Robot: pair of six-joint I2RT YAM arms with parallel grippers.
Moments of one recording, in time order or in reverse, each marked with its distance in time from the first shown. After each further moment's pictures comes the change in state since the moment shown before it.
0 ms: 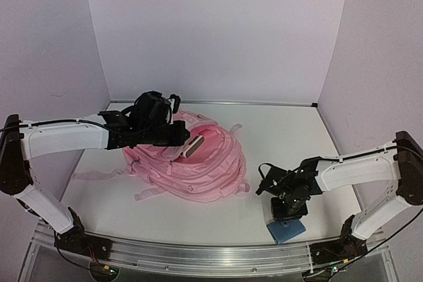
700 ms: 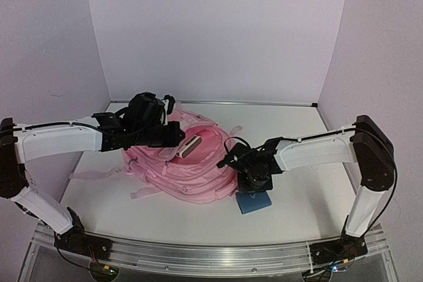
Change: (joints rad) left arm 0.013 -0.061 -0.052 -0.001 -0.004 -0.005; right arm -0.031 0.372 0.450 0.090 0.220 -0.060
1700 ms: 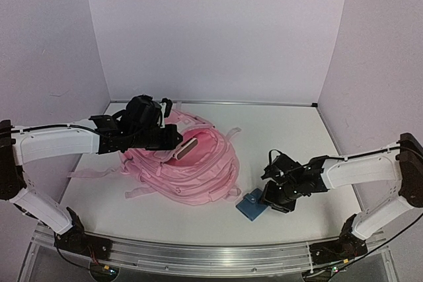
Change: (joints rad) left arm 0.011 -0.019 -0.038 0.002 0.028 -0.005; right arm -0.076 -0.411 -0.512 0.262 -0.302 0.303
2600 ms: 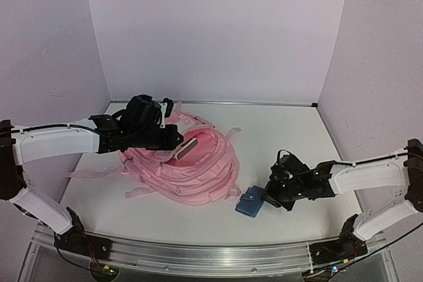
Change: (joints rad) left arm 0.004 0.000 0.002 0.001 0.025 0.024; right arm -0.007 -0.080 -0.087 0.168 0.037 0.161
